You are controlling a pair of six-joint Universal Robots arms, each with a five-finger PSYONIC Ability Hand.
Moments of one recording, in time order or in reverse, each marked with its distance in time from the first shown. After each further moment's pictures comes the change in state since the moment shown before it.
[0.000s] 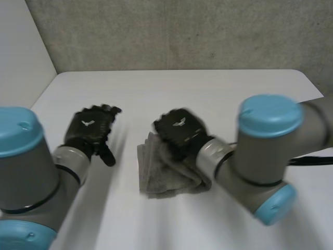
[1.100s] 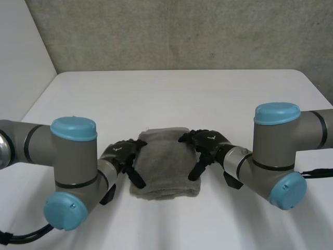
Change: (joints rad) left arm -0.017 -0.426 0.232 -0.132 0.134 -0.191; right arm -0.208 0.169 -0.021 0.115 -0.032 0.199; left_hand -0.021 0.000 0.000 0.000 -0.002; right_hand -0.719 -0.935 -0.968 -0.957 -0.907
